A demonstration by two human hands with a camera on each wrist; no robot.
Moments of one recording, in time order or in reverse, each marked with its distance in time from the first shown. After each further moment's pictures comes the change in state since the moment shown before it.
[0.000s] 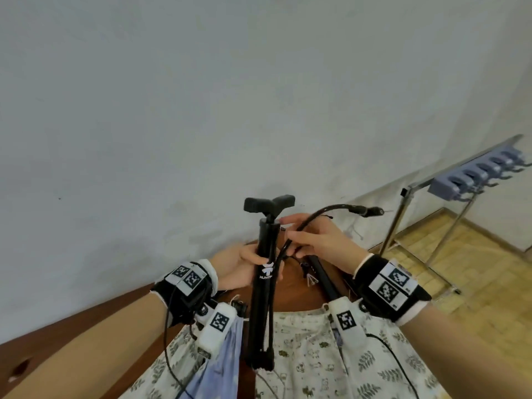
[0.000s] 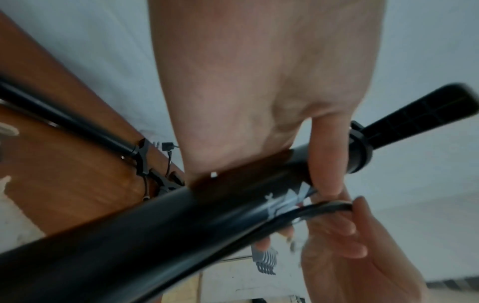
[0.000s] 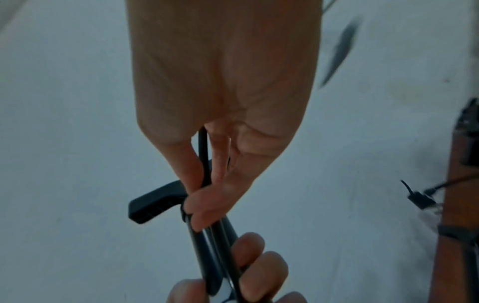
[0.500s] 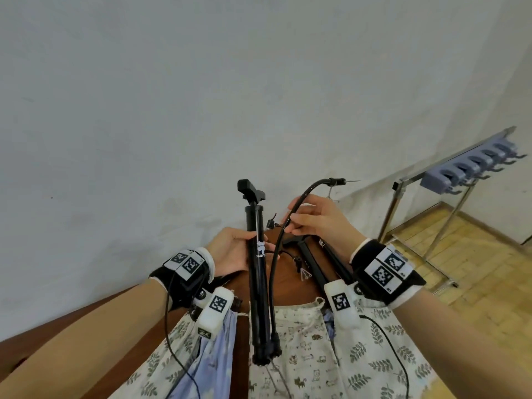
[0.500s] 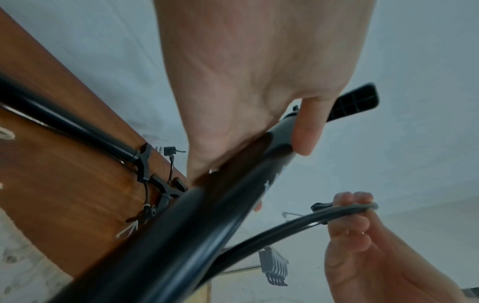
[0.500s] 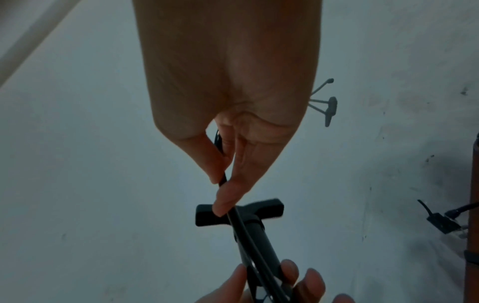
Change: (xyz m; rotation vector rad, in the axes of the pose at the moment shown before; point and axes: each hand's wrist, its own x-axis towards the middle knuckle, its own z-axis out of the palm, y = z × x) left_hand 0.018 0.007 0.003 -0.106 0.228 -0.033; right_hand -0.005 -0.013 -0.025 -0.001 0.142 -0.053
